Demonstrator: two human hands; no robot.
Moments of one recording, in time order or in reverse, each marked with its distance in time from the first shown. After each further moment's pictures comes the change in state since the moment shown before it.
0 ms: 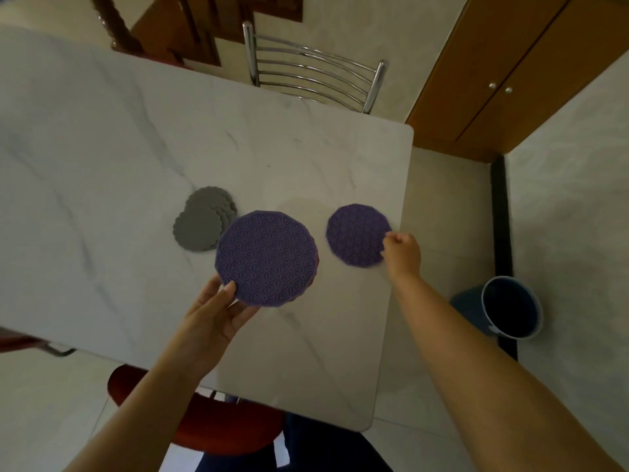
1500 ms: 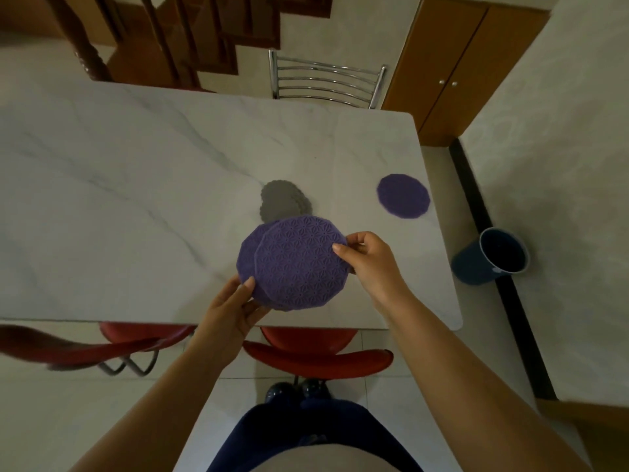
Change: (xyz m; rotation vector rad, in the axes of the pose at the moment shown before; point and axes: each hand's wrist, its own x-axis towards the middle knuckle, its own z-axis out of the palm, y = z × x) left_hand -0.087 0.139 -0.153 0.217 -0.143 -0.126; right_hand -0.321 -0.061 0.115 0.284 -0.203 -0.175
